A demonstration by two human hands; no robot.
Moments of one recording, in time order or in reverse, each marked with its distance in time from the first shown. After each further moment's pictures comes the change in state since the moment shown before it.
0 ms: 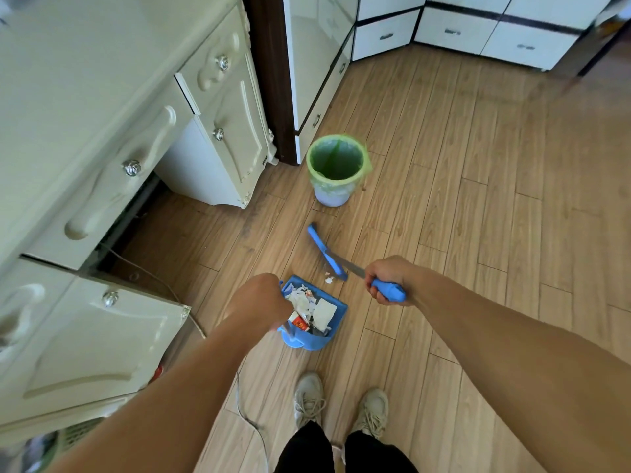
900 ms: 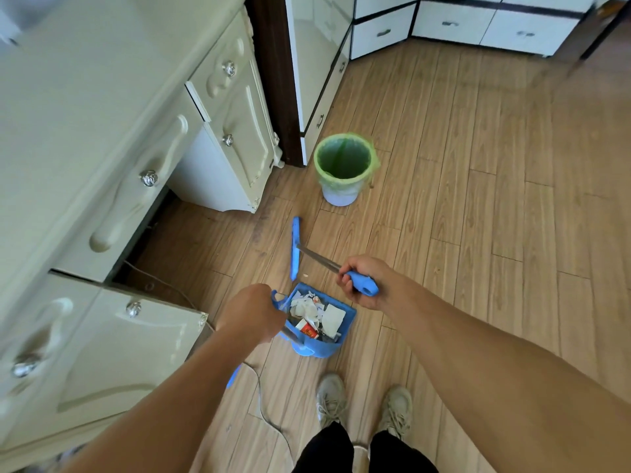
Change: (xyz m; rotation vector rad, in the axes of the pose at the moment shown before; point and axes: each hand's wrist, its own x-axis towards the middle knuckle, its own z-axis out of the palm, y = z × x) left_hand 0.001 -0.053 -0.017 0.054 0.017 -0.015; right_hand 0.018 -0.008 0.081 0.637 -0.242 0.014
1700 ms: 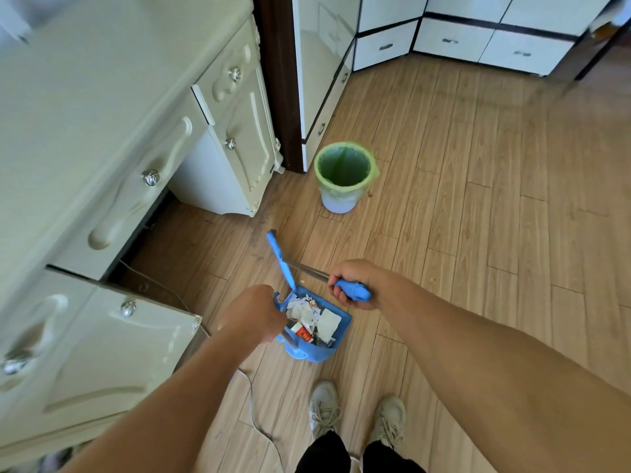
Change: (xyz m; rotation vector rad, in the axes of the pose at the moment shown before) left_hand 0.004 0.001 0.003 -0.006 0.000 0.026; right_hand -0.013 -0.009 0.019 -0.467 0.043 0.024
